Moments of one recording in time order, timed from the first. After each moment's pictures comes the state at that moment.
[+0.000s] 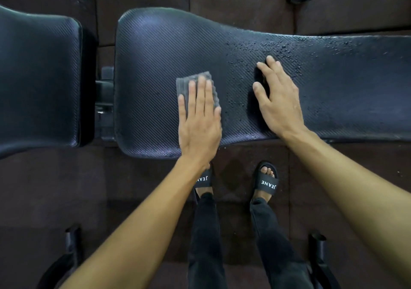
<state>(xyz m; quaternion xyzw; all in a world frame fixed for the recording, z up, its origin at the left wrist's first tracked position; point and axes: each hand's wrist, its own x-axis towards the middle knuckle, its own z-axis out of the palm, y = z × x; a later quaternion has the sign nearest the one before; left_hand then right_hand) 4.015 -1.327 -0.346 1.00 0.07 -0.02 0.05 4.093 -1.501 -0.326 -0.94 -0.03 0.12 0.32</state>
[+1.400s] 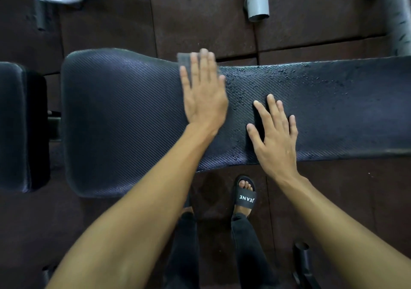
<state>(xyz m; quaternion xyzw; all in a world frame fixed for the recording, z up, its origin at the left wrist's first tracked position) 4.164 -1.443 -0.354 0.99 0.07 -0.05 0.08 4.071 -1.602 -0.335 -0.95 0.04 0.12 0.27</state>
